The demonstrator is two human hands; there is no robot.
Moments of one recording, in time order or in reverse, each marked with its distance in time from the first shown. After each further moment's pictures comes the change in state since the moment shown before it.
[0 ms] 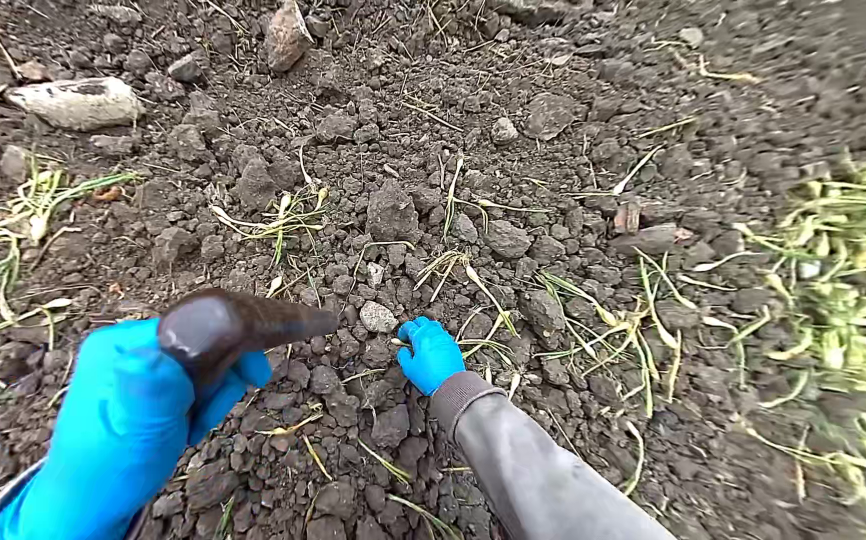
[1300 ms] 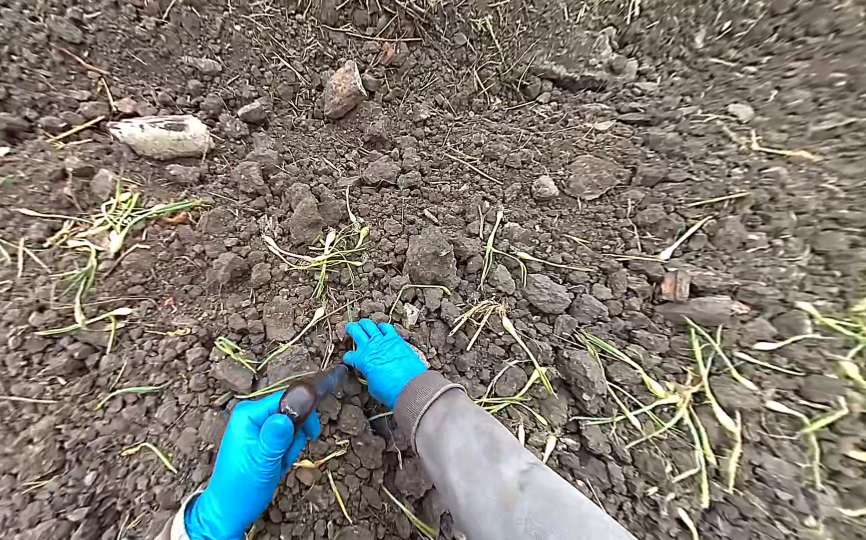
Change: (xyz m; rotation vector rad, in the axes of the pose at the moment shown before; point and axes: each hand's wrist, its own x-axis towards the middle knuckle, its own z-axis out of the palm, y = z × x) left_hand -0.046 -0.072 0.038 -0.089 0.346 -0.216; right_hand 0.037 -0.116 -0.033 -0.527 -0.090 -0.705
